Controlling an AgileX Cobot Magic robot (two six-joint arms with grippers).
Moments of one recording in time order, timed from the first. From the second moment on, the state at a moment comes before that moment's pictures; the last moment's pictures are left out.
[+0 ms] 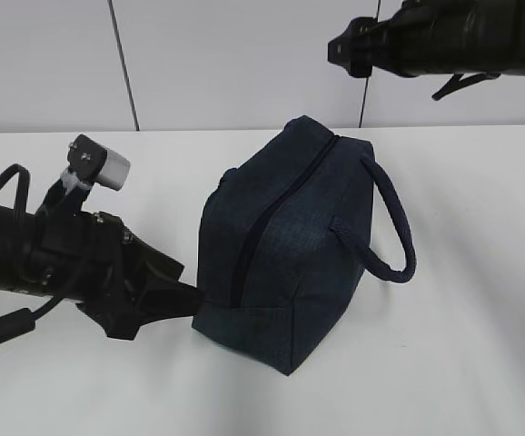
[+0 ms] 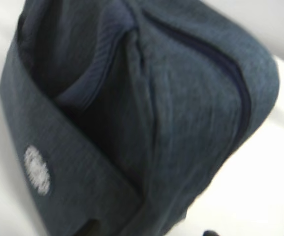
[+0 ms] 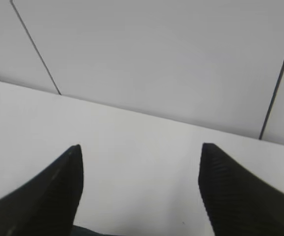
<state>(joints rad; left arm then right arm) -0.33 1.60 -0.68 -1.48 0.69 1.78 0.20 1.77 -1.30 1.80 0.22 -1.77</state>
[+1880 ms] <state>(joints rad) -0.33 0.19 -0.56 -0.11 1.06 0.13 0.20 0.16 -0.56 -0.08 1.26 0.03</state>
